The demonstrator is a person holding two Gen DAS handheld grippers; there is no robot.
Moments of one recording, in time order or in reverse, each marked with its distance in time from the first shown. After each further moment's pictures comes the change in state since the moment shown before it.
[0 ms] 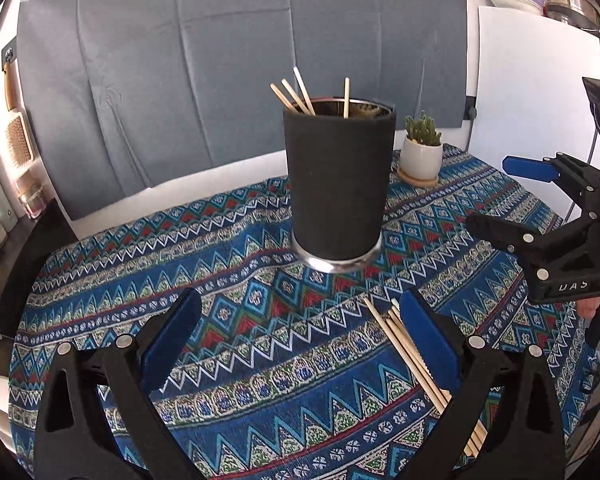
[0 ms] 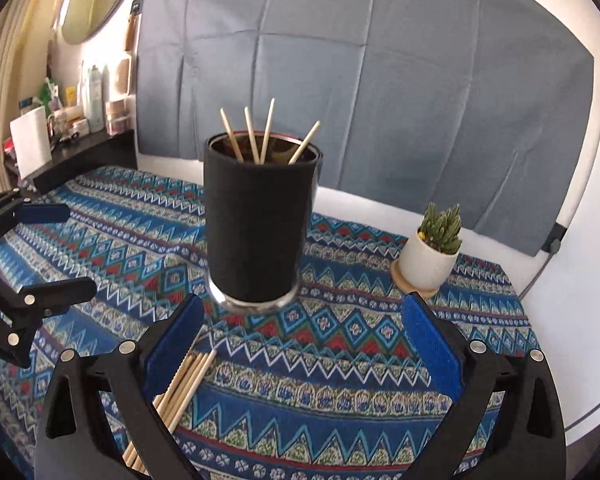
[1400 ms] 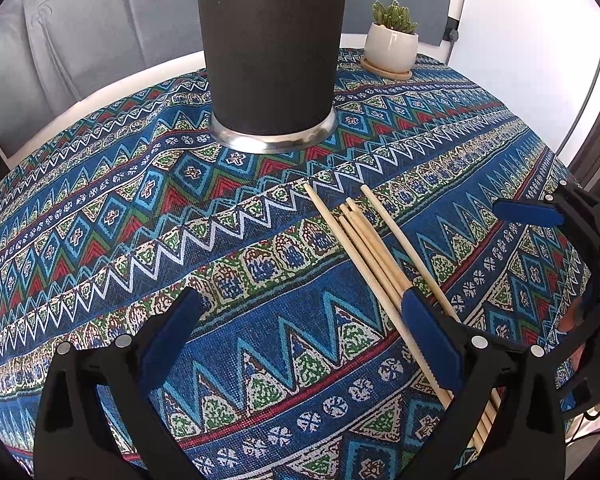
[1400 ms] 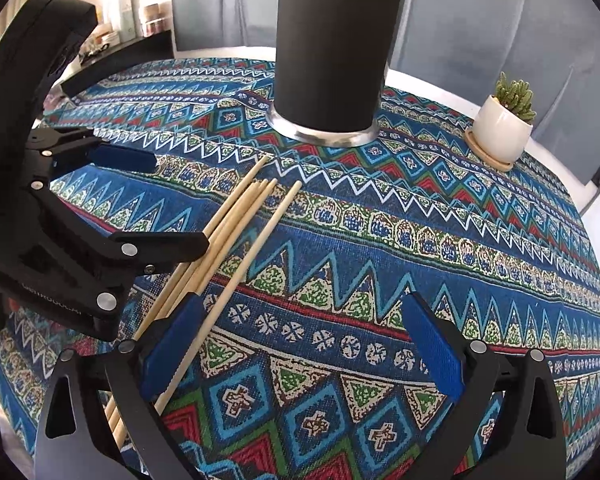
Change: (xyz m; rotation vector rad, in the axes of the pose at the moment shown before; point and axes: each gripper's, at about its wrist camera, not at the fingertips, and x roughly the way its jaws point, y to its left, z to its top) left arm 0.074 -0.041 -0.047 0.004 0.275 -0.139; right arm 0.031 0.040 -0.090 -0.018 0.300 0.145
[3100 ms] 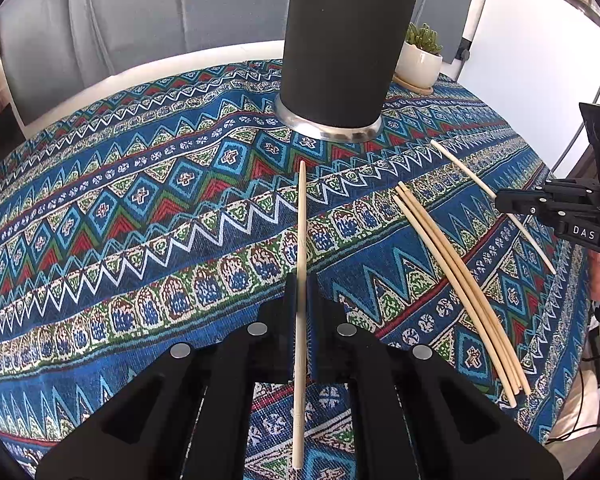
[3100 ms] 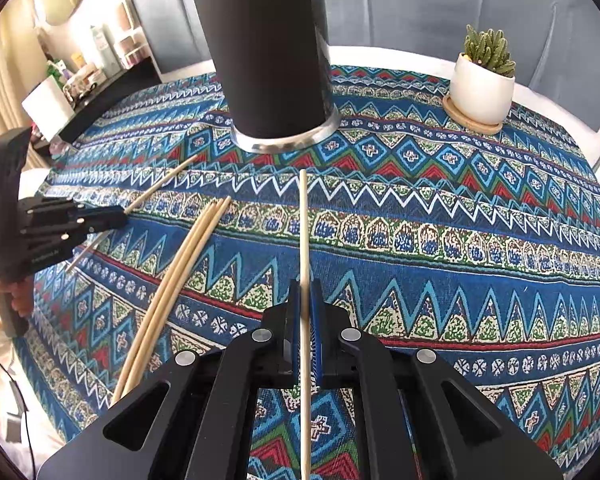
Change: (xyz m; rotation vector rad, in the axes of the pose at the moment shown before) left arm -0.031 0.063 -0.026 -0.092 -0.010 -0.048; right arm -0.014 -0.058 0.010 0.153 0.041 0.129
